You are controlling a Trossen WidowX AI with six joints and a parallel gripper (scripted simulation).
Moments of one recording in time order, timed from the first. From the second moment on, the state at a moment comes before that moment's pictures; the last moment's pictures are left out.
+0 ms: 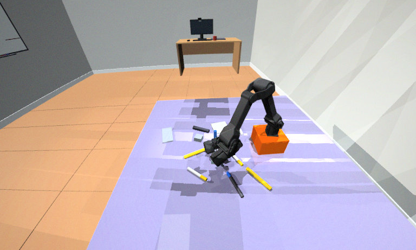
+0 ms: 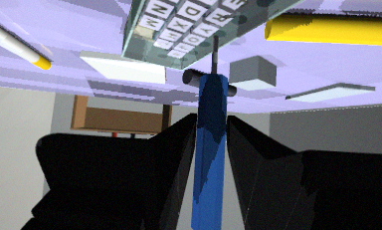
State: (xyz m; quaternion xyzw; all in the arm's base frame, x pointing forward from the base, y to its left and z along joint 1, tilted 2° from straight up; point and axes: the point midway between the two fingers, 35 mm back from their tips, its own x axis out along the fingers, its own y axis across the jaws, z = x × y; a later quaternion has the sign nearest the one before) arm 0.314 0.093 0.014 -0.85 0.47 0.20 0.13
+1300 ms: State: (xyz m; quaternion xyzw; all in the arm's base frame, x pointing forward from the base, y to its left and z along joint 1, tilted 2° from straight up) arm 0.317 0.095 0.002 -0.85 0.47 0.20 0.13
